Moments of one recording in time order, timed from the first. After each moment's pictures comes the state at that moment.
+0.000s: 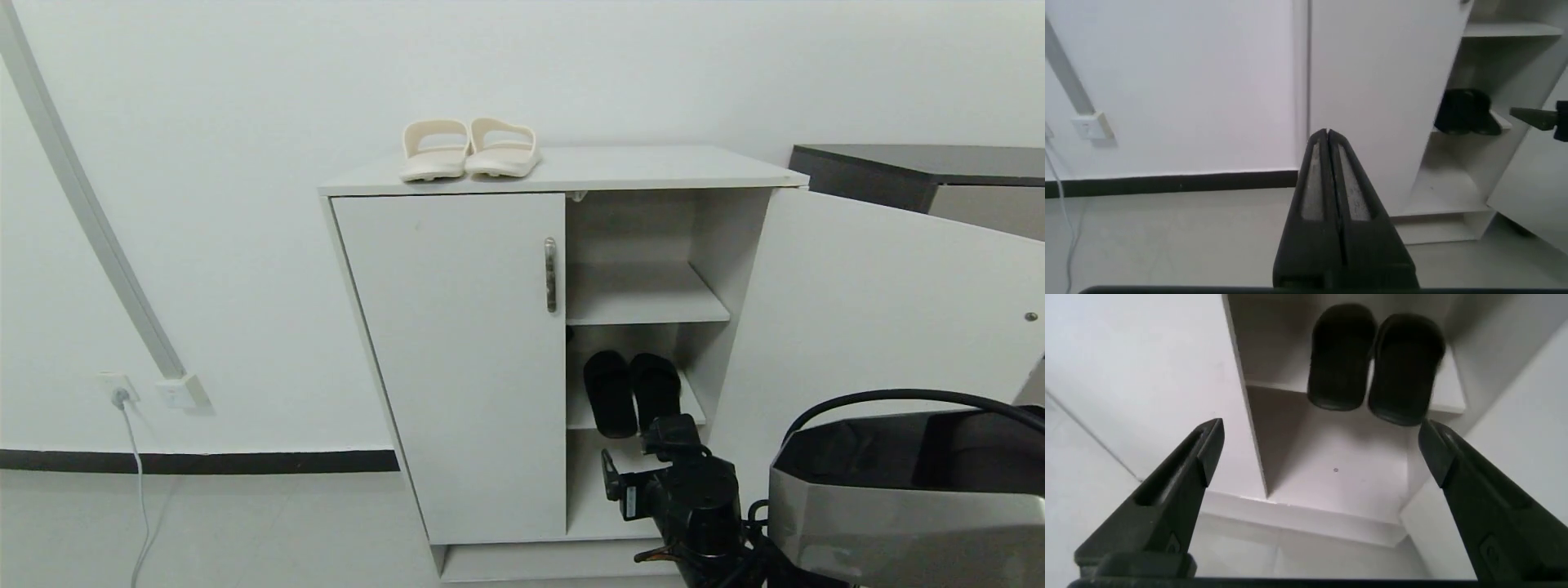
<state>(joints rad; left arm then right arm) 0.00 0.00 0.00 0.01 0.01 0.00 0.81 2.36 -0.62 -1.51 -0.60 0.17</state>
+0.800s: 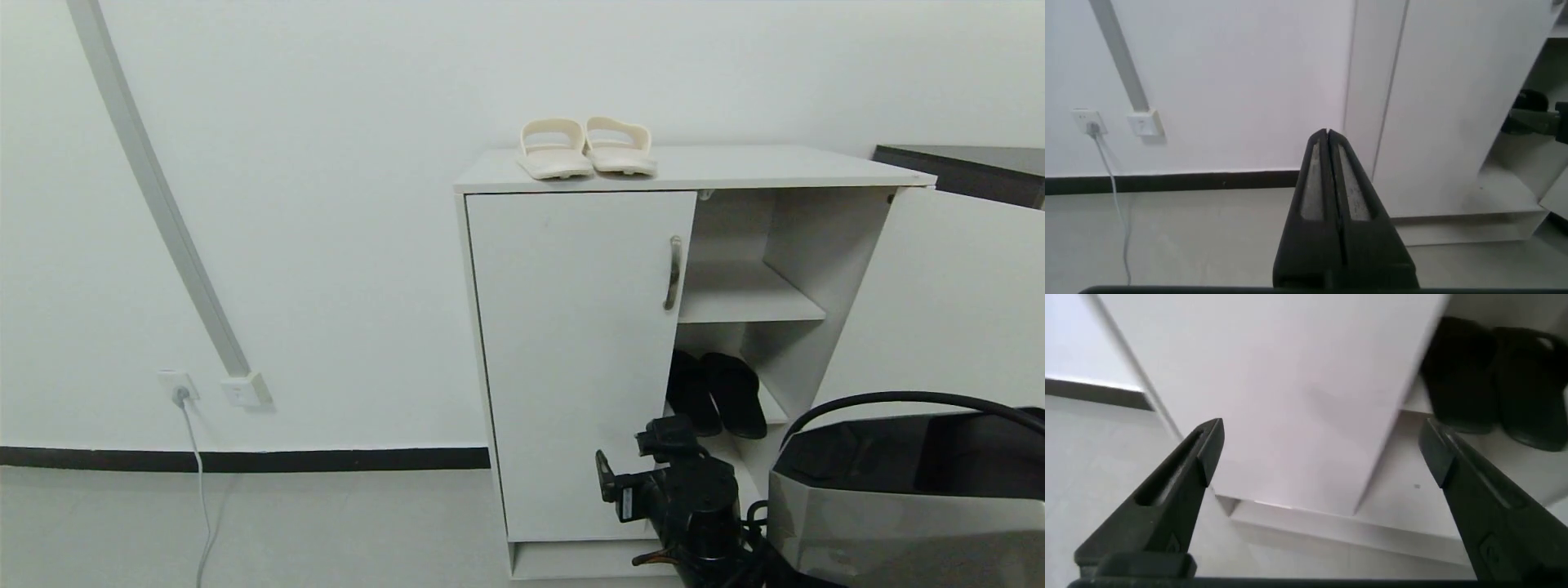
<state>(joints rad) 0.00 0.00 0.00 0.01 0.01 -0.01 0.81 2.35 -0.62 -1.52 -0.58 0.17</state>
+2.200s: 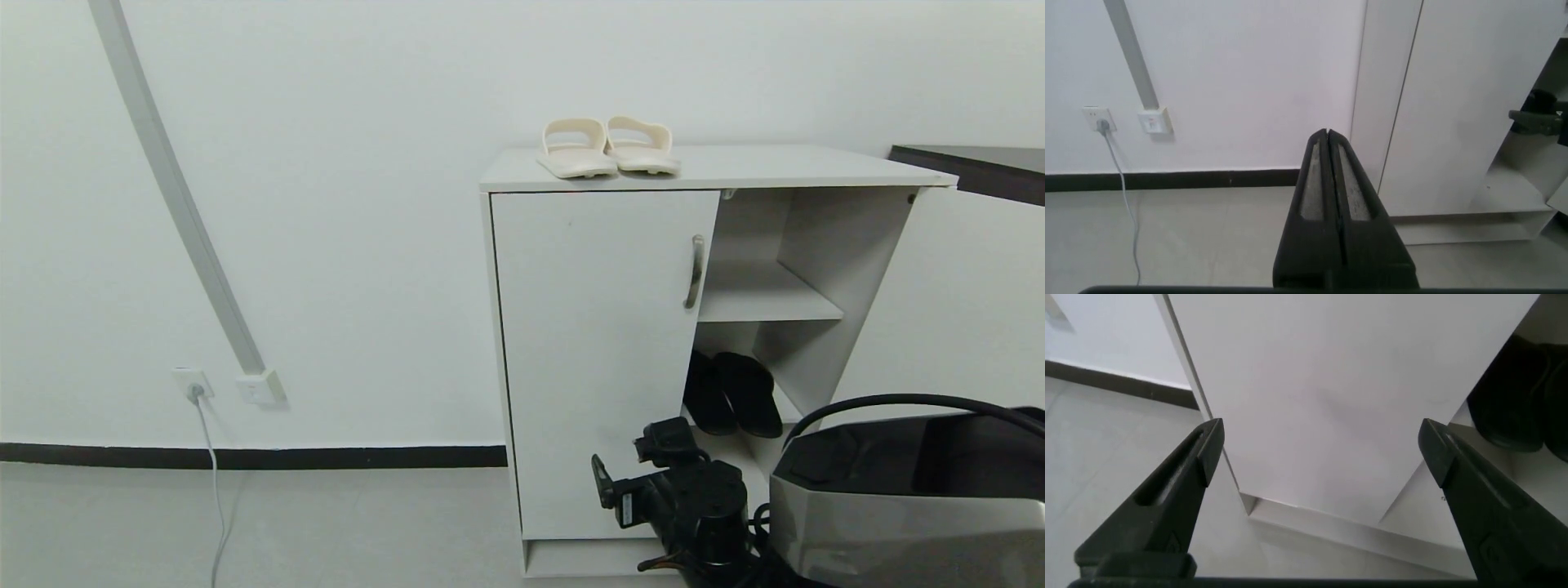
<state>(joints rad) 0.00 0.00 0.00 0.01 0.01 -0.01 0.80 2.36 -0.59 -1.57 -0.53 0.12</state>
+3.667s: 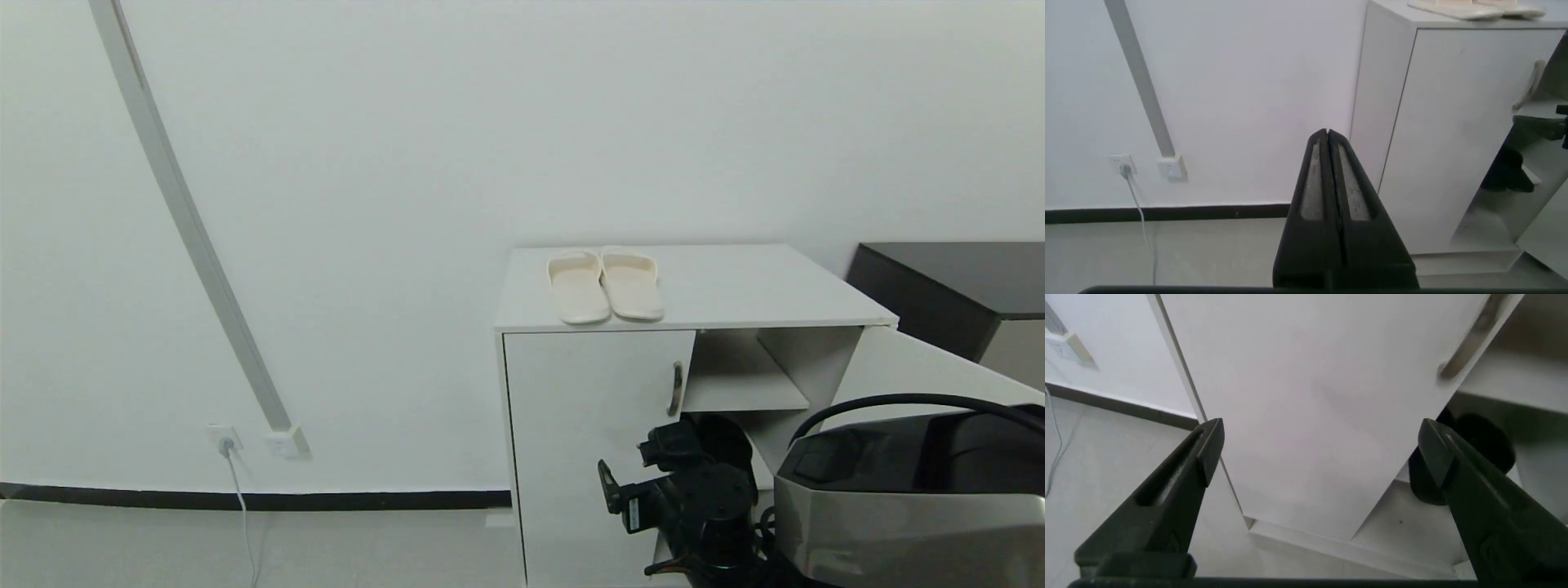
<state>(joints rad) 0.00 0.00 0.00 0.01 0.01 -0.01 0.80 2.35 -0.56 -1.57 -0.53 0.11</state>
